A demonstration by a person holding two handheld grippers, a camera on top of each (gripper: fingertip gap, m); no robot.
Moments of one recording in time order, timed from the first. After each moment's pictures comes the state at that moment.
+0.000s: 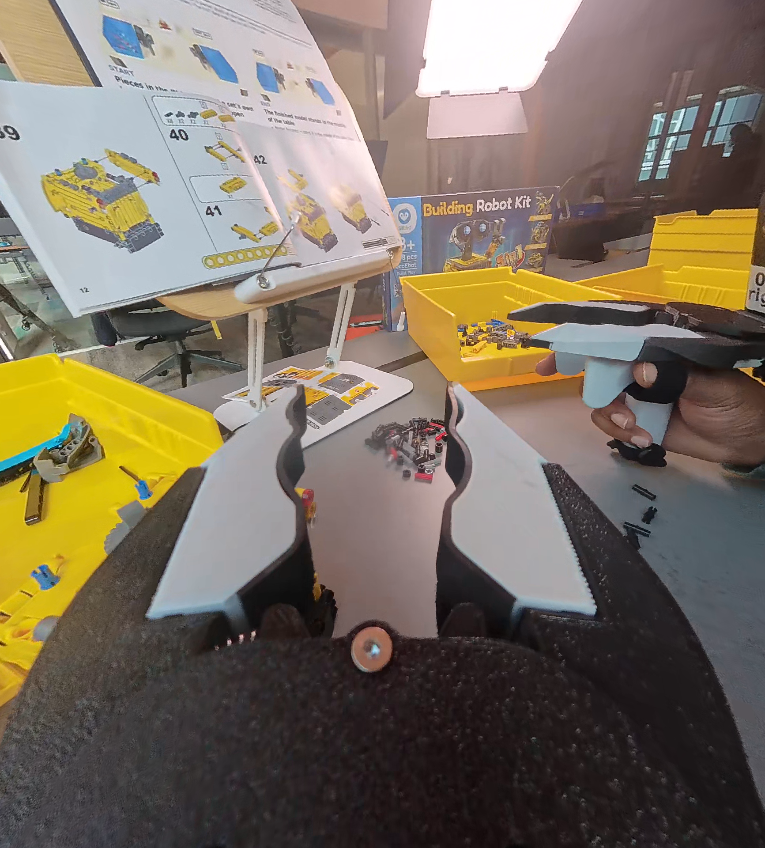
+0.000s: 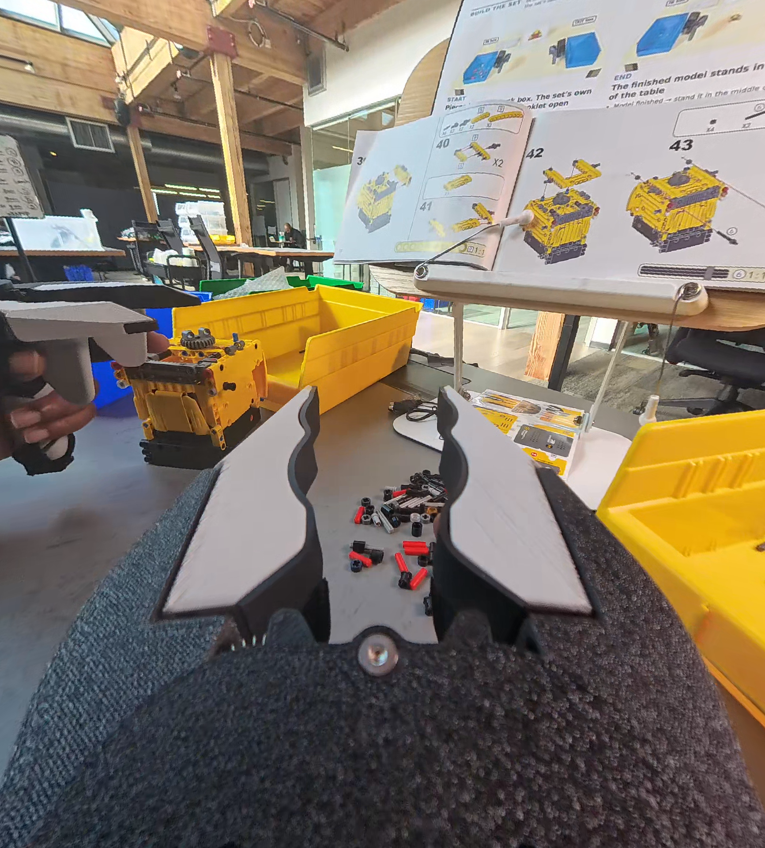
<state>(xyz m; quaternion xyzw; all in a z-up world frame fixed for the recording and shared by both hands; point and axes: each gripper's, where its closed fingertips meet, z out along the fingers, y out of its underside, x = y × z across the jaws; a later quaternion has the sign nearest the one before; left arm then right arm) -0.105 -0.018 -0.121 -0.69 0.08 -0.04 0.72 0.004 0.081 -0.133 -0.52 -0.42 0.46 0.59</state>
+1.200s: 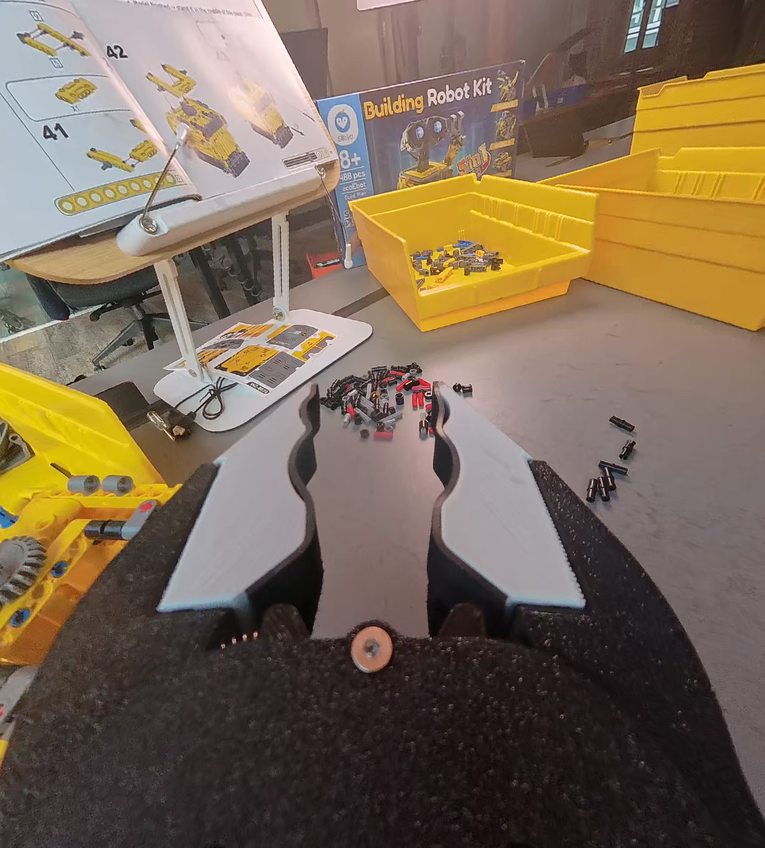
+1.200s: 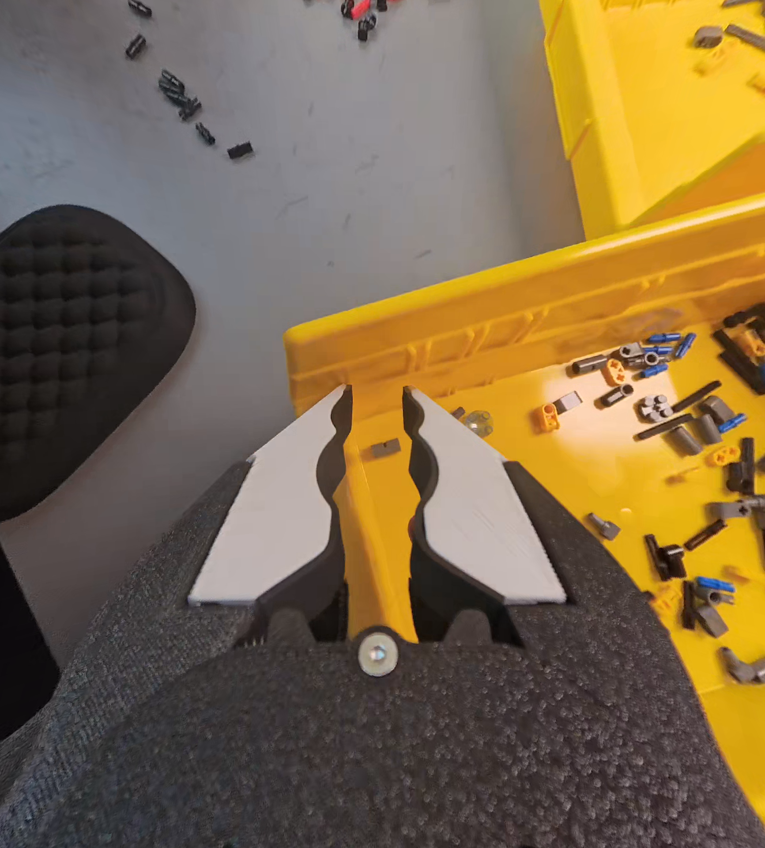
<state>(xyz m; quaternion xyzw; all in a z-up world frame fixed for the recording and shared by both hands) -0.066 -0.002 -0.157 -0.74 0.14 -0.03 0.66 0.277 0.102 -0.214 -0.69 -0.63 0.24 0.26</state>
